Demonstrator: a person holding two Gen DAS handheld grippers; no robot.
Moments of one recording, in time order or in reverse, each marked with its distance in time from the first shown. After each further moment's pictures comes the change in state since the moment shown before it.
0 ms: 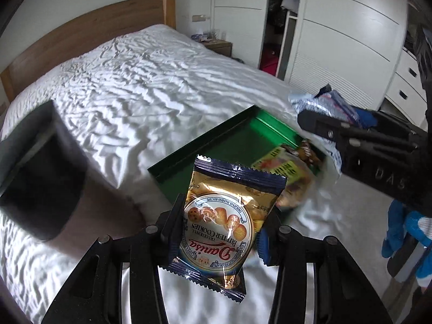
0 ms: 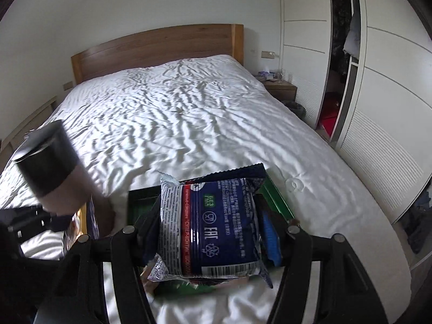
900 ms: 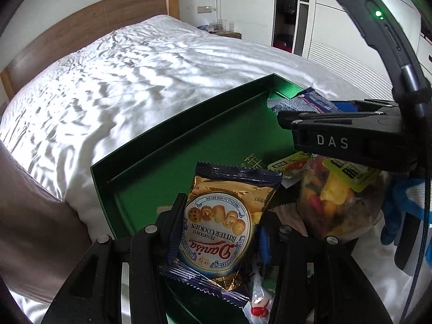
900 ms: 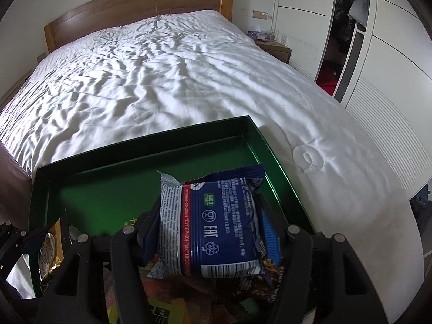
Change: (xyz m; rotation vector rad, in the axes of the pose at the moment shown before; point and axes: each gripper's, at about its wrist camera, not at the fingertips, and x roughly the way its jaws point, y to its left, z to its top) left arm 0.117 -0.031 -0.025 0.016 -0.014 0.084; right arm 0.156 -0.047 -0.032 -0.011 0.191 -0.069
